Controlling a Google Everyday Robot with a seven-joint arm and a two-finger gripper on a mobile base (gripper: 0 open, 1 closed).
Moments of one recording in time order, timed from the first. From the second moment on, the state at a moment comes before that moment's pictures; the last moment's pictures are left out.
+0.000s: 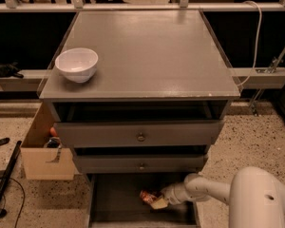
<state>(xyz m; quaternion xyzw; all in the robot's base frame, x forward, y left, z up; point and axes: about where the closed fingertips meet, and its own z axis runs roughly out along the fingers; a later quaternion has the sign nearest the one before) 0.513 -0.085 0.156 -0.42 0.84 0.28 0.20</state>
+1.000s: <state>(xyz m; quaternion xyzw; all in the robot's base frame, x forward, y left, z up) 0.513 -0.085 0.156 -0.42 0.84 0.28 0.20</state>
